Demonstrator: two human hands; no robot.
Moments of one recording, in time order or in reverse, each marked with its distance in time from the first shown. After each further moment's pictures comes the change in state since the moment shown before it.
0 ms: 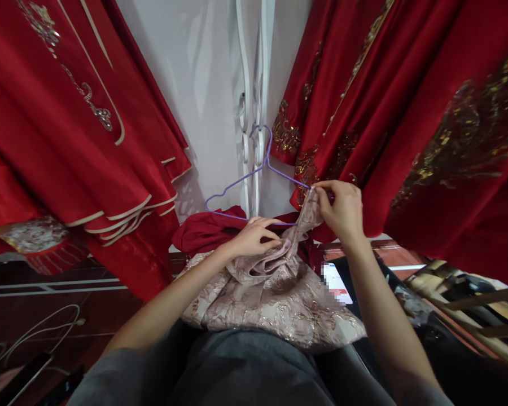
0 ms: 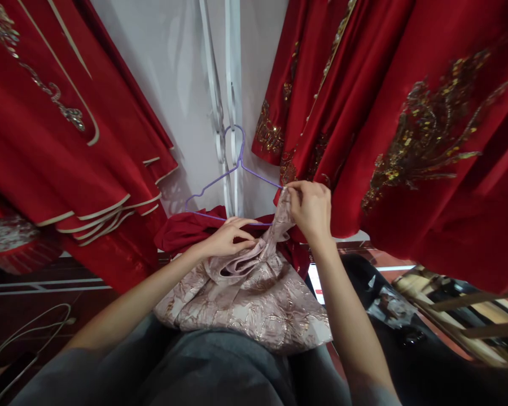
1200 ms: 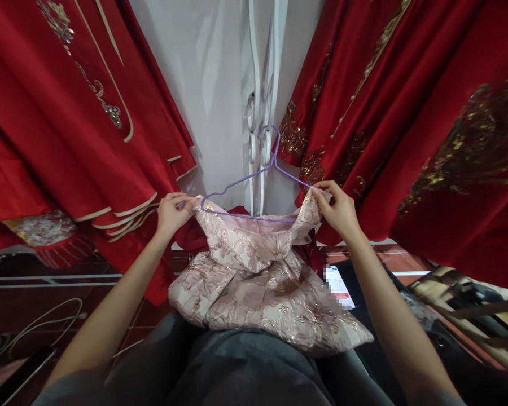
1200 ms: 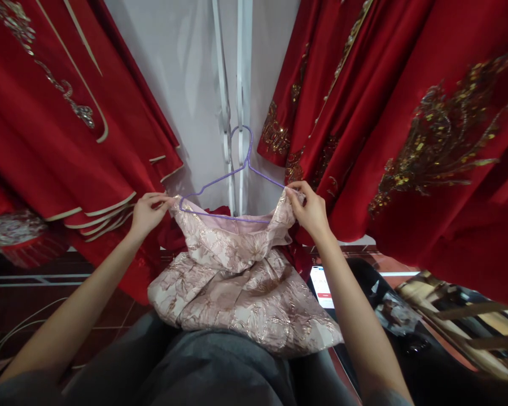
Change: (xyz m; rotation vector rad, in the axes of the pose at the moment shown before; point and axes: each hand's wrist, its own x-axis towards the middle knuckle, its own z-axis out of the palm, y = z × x) left_hand -0.109 -0.110 -0.101 0.200 0.735 -0.731; right_hand 0.005 0.014 0.023 0.276 -0.105 0.068
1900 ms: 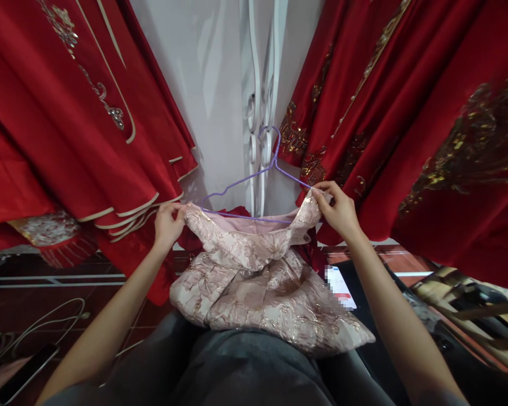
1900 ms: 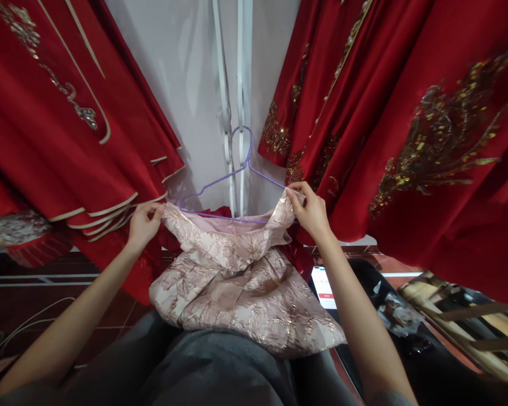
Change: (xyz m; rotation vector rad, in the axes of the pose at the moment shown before) left_hand -0.027 -0.020 -0.007 0.060 0.034 -0.056; right_hand 0.000 0.001 0.000 0.011 -0.007 -0.017
